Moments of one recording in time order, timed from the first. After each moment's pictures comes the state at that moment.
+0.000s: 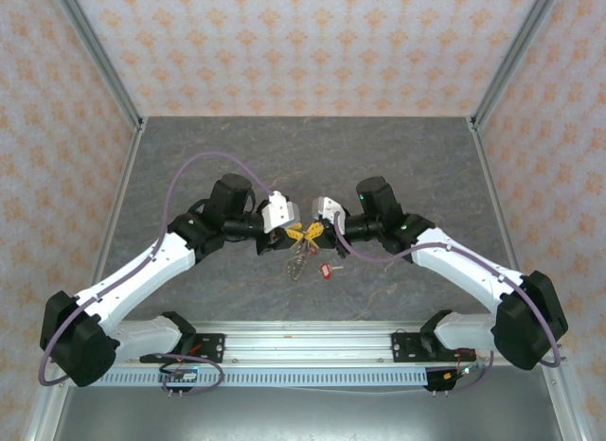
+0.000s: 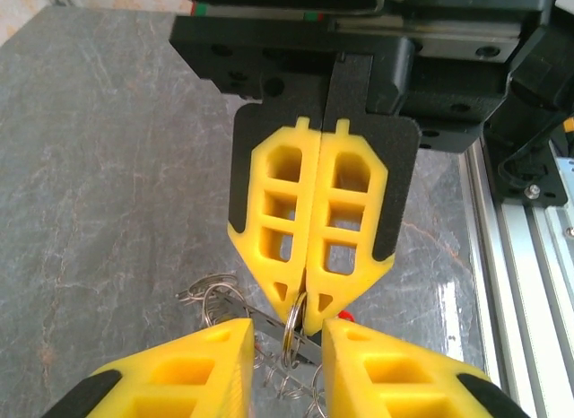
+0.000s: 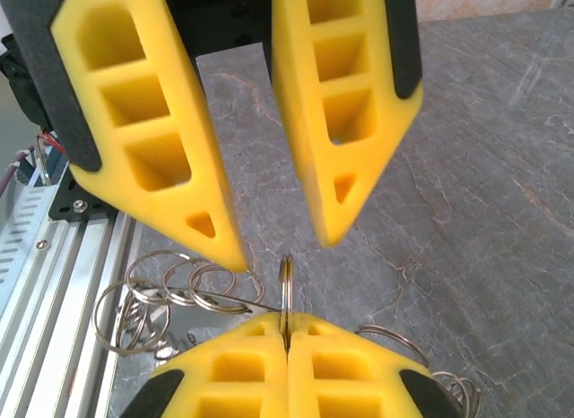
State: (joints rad) left arm -0.56 1.17 0.91 -0.39 0.63 0.47; right arm 0.64 1.24 0.84 -0.21 -0.76 -0.43
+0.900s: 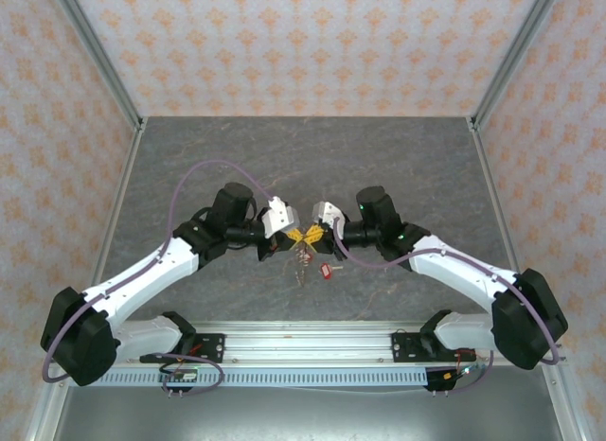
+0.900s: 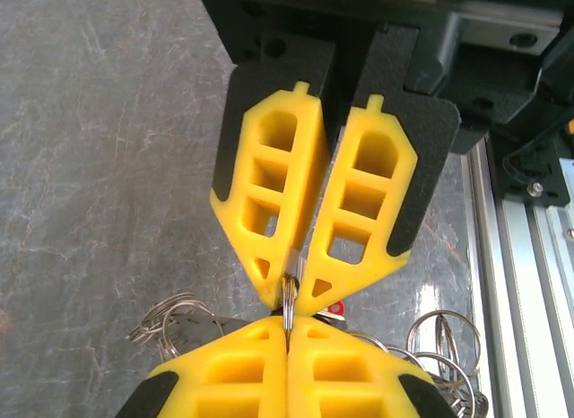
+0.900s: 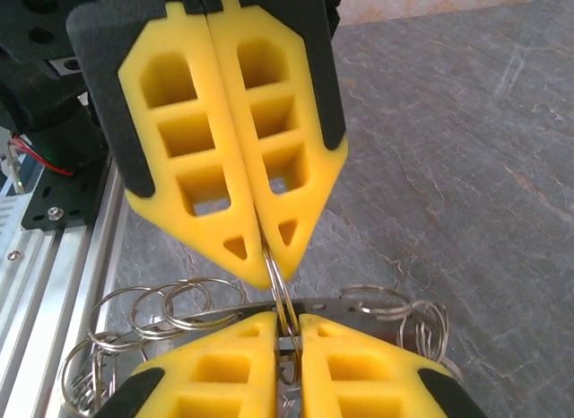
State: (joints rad) left arm -0.56 1.16 0.78 -0.25 0.64 0.35; right arm 0.65 1.24 0.71 0.00 -0.72 -0.32
